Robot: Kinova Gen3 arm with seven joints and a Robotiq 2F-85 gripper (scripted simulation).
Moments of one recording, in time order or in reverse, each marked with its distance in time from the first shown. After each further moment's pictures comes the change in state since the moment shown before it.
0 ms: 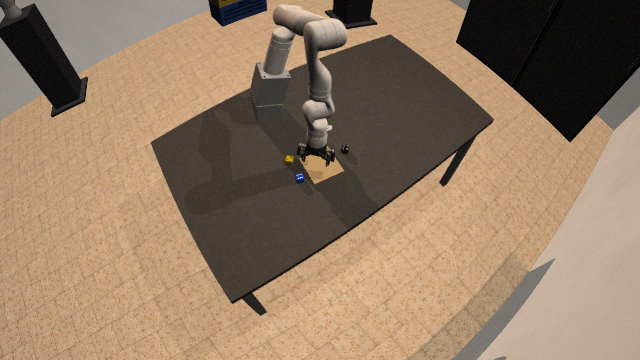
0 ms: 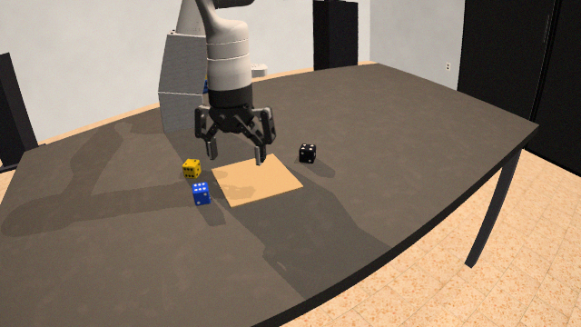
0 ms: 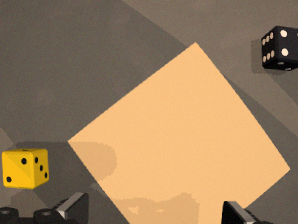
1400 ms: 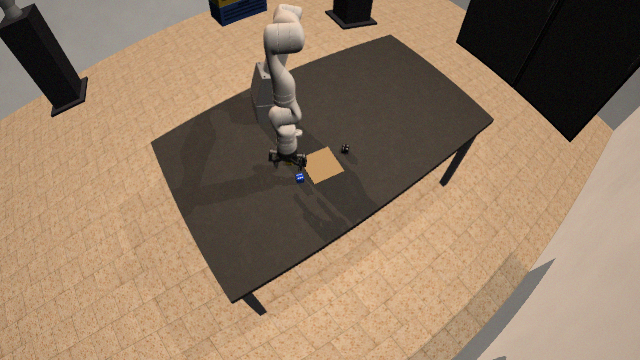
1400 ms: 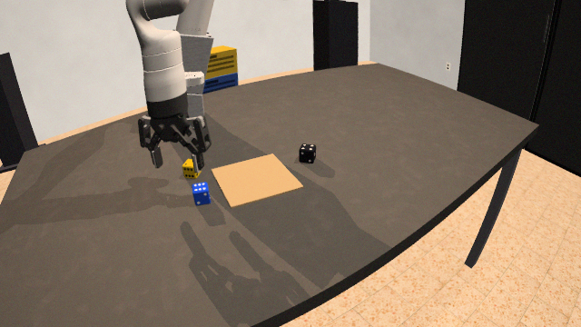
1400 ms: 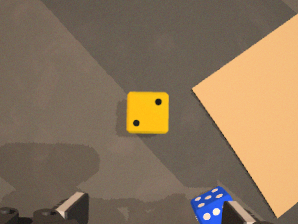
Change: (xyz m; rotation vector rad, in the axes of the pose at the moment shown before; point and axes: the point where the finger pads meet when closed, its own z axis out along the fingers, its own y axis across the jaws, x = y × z) arm -0.051 -0.100 0.000 -0.001 -0.001 -0.048
